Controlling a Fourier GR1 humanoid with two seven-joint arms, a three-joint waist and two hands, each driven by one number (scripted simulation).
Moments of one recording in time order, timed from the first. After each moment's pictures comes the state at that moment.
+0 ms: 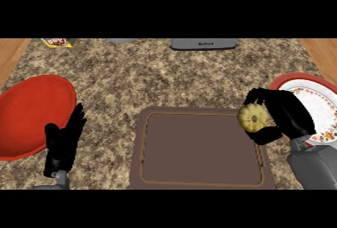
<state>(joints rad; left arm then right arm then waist) 0.01 0.13 -0.01 -1.51 -0.06 0.15 0.23 -0.27 -0.39 0.17 -1.53 0.81 0.12 0.12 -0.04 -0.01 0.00</state>
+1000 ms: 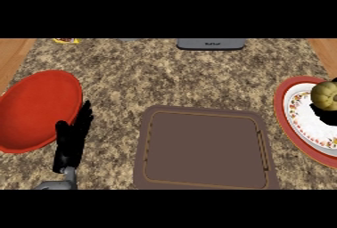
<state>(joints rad) -0.02 0.10 -0.02 -1.48 -0.09 0.15 0.22 -0.24 -0.50 -0.28 -1.50 0.69 -0.03 0.08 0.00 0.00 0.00</state>
